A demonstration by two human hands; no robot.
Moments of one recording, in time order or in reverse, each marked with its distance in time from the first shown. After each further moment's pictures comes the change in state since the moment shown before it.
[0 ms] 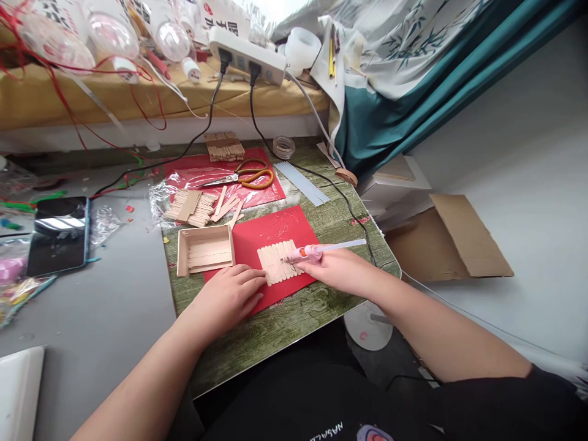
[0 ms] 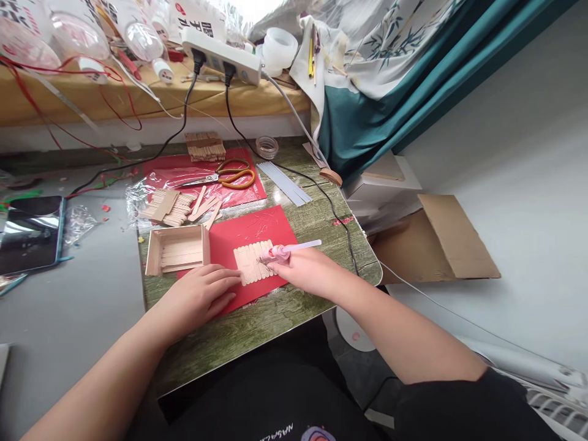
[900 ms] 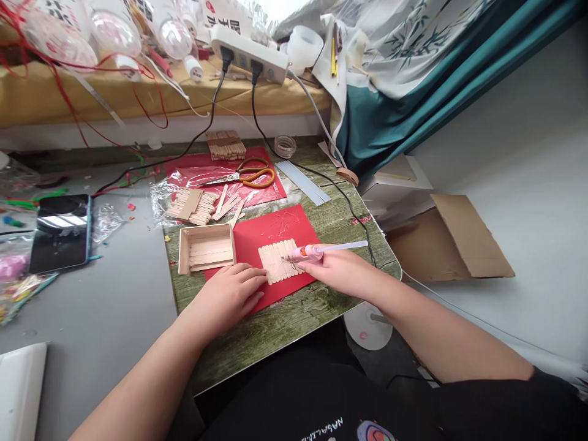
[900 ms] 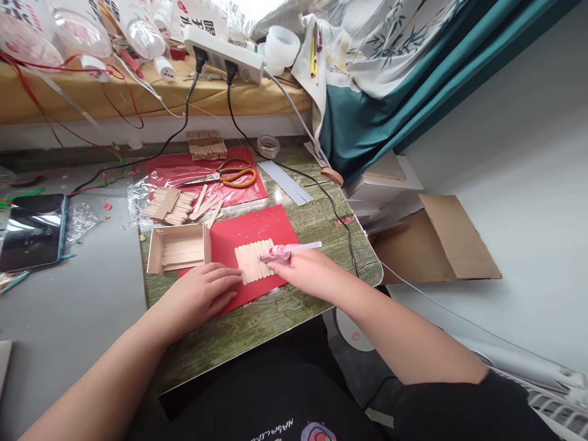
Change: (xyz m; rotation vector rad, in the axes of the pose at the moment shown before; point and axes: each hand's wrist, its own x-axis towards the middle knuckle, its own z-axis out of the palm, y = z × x) left_hand 0.000 0.001 -0.001 -0.028 0.022 0.001; right_hand -0.007 -0.006 0.002 0.049 0.019 -0.003
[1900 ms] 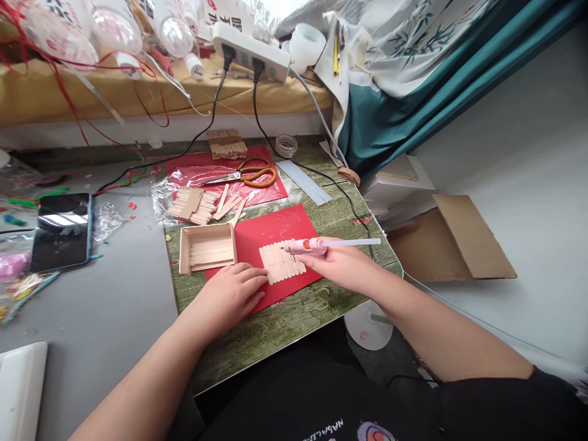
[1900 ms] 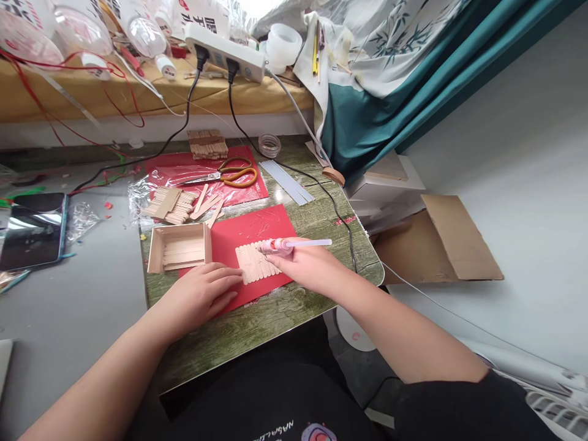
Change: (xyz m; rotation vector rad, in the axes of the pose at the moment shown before) left_hand 0.000 0.000 -0.001 0.007 -0.018 -0.005; right_hand 0.001 -0.009 -0.005 0.059 0.120 -0.020
